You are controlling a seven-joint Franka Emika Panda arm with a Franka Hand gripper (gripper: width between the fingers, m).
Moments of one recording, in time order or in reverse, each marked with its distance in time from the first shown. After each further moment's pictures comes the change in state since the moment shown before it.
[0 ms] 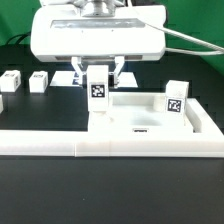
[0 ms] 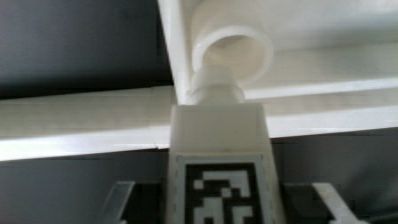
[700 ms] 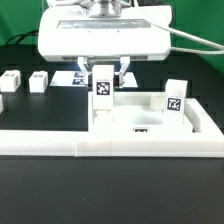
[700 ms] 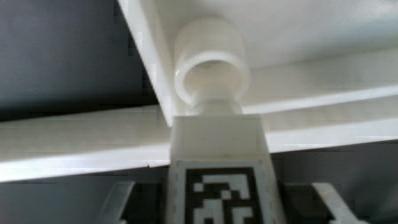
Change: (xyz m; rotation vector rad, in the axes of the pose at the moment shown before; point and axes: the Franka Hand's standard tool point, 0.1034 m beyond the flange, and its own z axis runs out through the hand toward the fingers) arm -0.010 -0.003 -0.007 0.018 -0.077 0.024
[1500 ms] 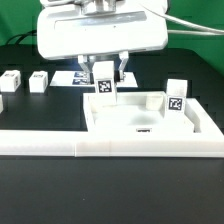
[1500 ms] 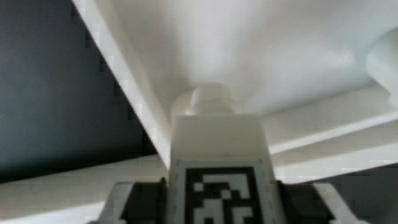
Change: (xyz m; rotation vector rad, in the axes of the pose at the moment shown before) arm -0.004 0.001 -0.010 0.048 -0.123 0.057
